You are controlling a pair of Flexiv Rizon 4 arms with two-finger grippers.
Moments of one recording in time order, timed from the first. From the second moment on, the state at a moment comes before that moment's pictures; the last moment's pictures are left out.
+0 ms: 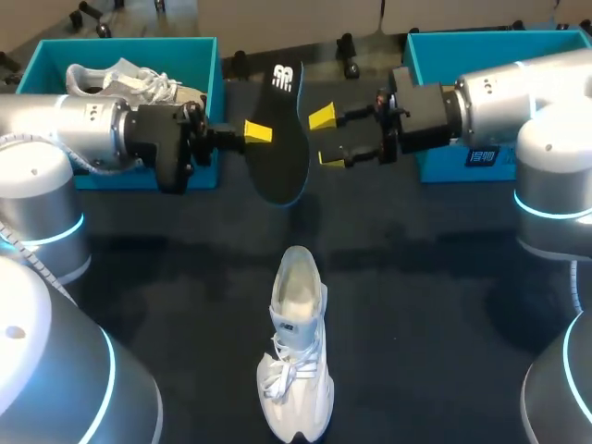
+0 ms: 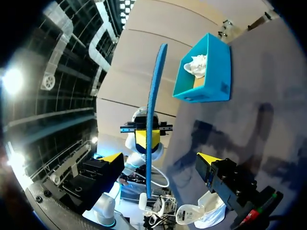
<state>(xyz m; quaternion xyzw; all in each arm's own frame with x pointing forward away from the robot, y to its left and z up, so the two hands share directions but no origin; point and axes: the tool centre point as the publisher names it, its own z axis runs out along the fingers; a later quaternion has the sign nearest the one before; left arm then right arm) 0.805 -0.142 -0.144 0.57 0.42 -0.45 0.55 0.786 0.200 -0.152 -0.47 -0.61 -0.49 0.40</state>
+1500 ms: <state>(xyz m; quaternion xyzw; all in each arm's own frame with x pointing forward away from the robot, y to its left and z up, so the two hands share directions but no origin) 0.804 -0.143 -0.144 0.57 0.42 -0.45 0.55 0.769 0.233 -0.161 -0.48 -0.64 -0.46 0.39</state>
